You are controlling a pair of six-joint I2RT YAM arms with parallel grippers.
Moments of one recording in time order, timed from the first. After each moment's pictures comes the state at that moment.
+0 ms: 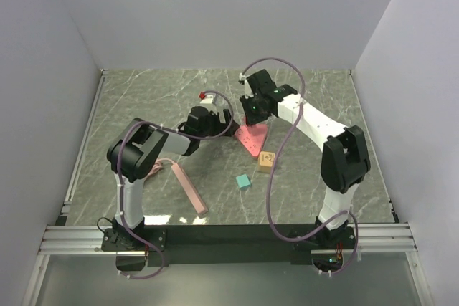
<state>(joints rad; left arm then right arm) -0.54 2.01 0.95 0.68 0.14 -0.49 0.52 1.80 1.52 -0.70 -0.05 0.11</state>
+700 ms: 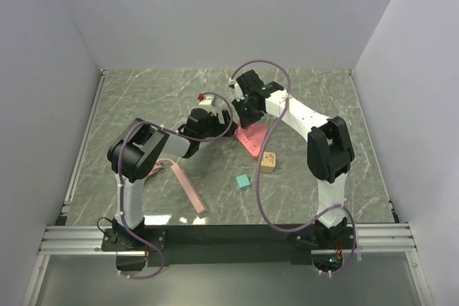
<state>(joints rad) -0.54 2.01 0.94 0.73 0.10 -0.49 0.55 1.99 1.67 -0.78 -0.05 0.04</state>
